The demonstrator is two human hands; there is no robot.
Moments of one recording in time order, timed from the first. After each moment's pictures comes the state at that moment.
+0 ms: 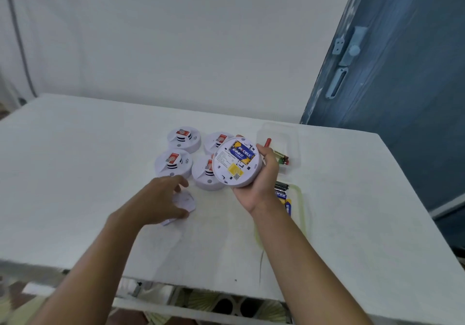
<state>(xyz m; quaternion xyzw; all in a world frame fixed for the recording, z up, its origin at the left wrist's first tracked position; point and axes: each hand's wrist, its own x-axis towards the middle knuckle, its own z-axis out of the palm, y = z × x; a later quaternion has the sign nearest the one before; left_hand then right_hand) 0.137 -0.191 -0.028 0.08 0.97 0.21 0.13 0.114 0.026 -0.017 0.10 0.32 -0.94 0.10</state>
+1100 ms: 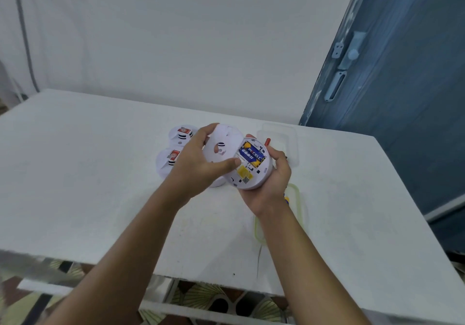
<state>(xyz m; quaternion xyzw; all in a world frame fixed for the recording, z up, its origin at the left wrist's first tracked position) 0.142 -0.111 0.030 0.06 0.77 0.63 -0.03 0.135 0.039 -0.009 0.07 0.29 -0.95 0.09</state>
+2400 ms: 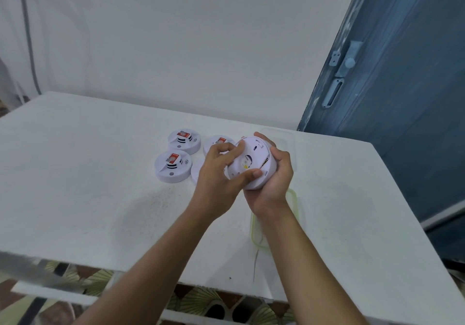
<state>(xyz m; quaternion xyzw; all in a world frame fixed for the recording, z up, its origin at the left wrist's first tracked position) 0.155 -0.067 0.009 0.08 0.81 0.56 -0.12 0.140 0.042 0.013 0.02 0.35 -0.94 0.01</state>
